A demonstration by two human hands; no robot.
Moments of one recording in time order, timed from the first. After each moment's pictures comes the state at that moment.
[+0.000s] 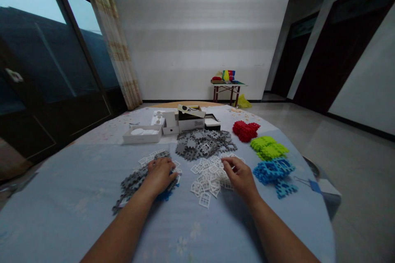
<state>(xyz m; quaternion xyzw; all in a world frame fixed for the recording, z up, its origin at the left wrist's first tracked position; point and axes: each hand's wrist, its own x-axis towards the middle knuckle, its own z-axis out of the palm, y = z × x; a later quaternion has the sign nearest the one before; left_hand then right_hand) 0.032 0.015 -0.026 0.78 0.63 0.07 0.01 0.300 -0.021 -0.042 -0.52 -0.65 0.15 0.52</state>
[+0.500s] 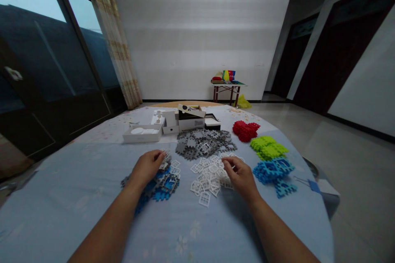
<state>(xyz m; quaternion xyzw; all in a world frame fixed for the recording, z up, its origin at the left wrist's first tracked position) 0.004 0.026 0.003 0.71 0.64 0.27 0.12 0.301 -0.021 -0.042 -0.52 -0.65 0.17 0.53</state>
